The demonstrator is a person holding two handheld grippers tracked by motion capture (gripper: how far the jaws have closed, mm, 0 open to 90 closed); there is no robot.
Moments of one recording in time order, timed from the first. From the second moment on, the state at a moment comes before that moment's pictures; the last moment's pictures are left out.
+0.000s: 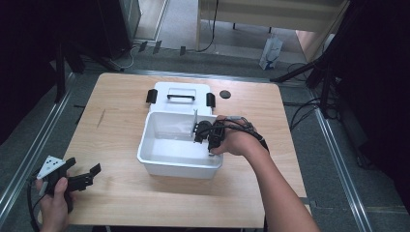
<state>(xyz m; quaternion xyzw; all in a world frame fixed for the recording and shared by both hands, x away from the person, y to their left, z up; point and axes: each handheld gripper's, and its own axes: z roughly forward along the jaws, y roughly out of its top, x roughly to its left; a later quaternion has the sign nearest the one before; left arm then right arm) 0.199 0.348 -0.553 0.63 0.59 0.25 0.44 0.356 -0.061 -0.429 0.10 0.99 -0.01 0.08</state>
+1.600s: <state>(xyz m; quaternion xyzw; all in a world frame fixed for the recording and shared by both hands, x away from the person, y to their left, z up) 0.199 0.348 -0.553 0.63 0.59 0.25 0.44 0.350 -0.095 -0.376 0.18 0.97 0.14 0.11</state>
